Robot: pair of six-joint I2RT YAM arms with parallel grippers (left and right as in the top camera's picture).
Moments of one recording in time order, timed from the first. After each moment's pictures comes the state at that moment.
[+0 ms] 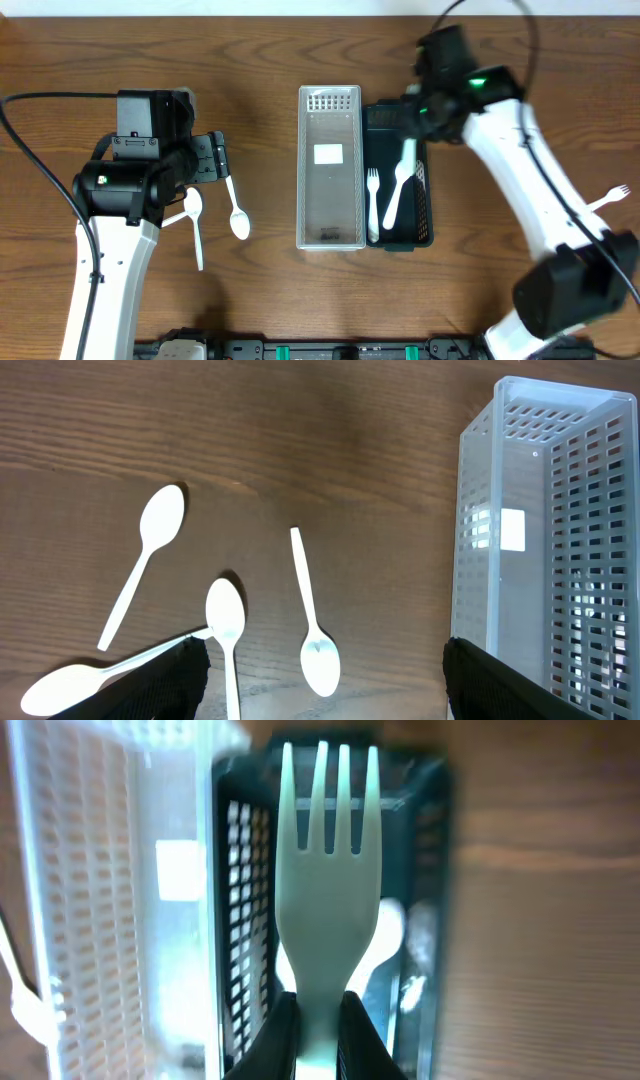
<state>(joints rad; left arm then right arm) -0.06 1.24 1.28 -1.02 0.02 -0.17 0.35 1.80 1.63 -1.07 -0.05 0.41</state>
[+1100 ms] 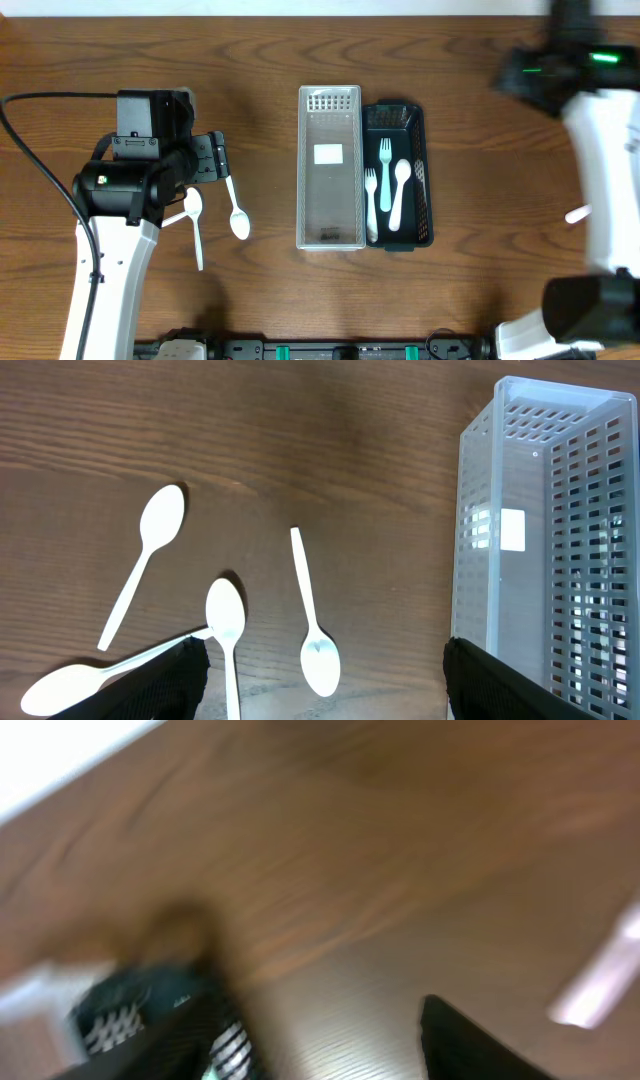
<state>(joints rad) -0.06 1.24 1.28 -1.02 0.02 -0.17 -0.15 1.69 1.83 -1.16 0.08 0.46</state>
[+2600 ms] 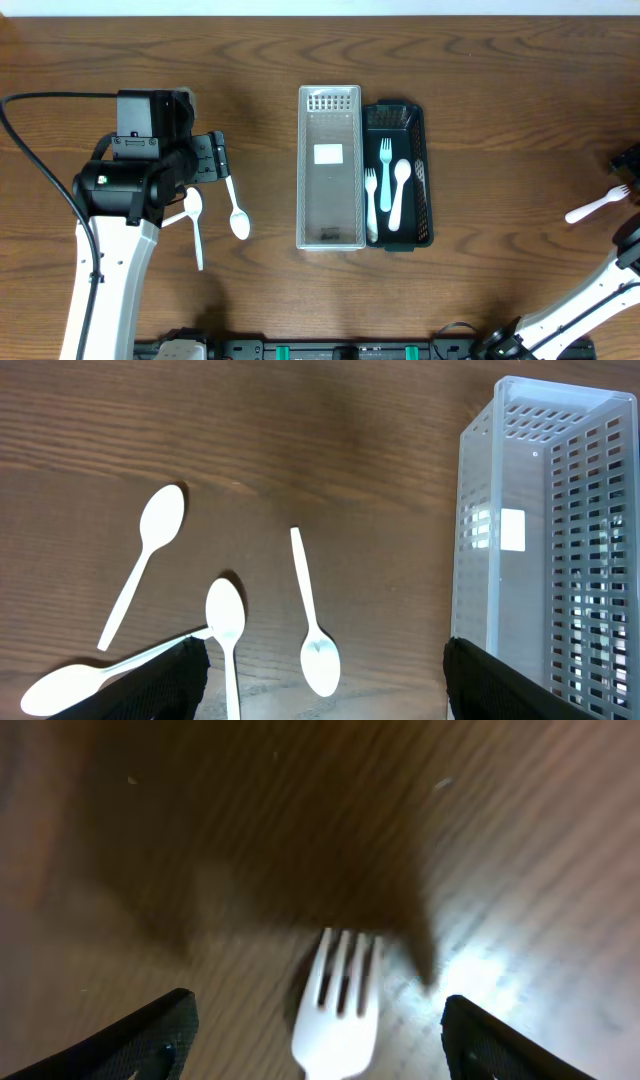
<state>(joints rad) -0.06 1.24 1.28 -1.02 0.02 -0.17 -0.77 2.28 1.79 -0.98 -0.03 0.24</state>
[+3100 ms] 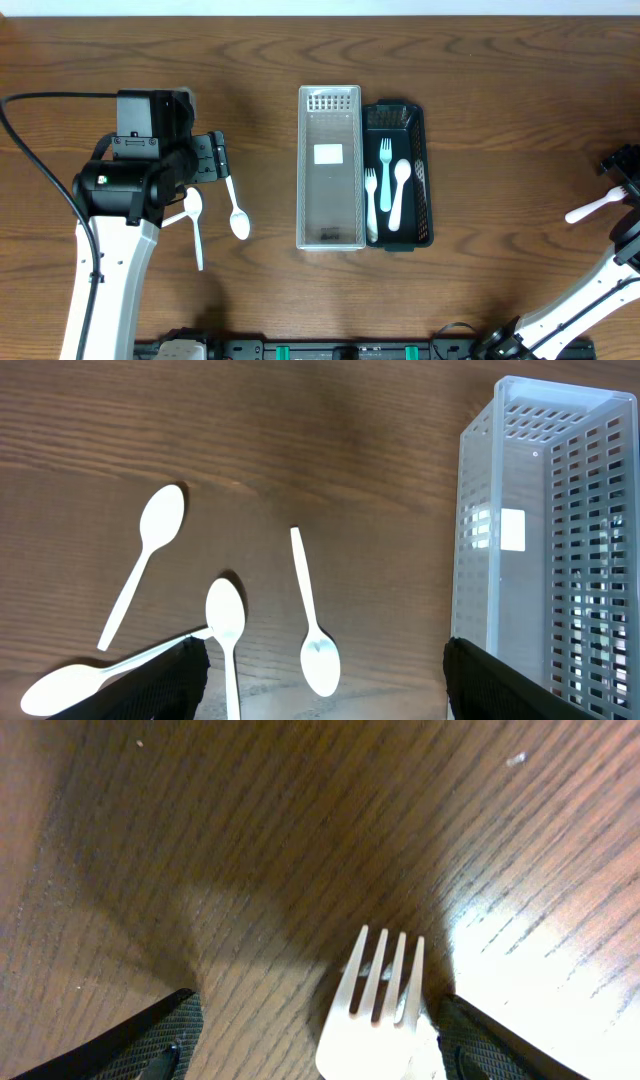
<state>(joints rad) -0.06 1.24 1.28 -1.02 0.02 -0.17 -0.75 2.30 1.79 -0.99 -0.03 0.23</state>
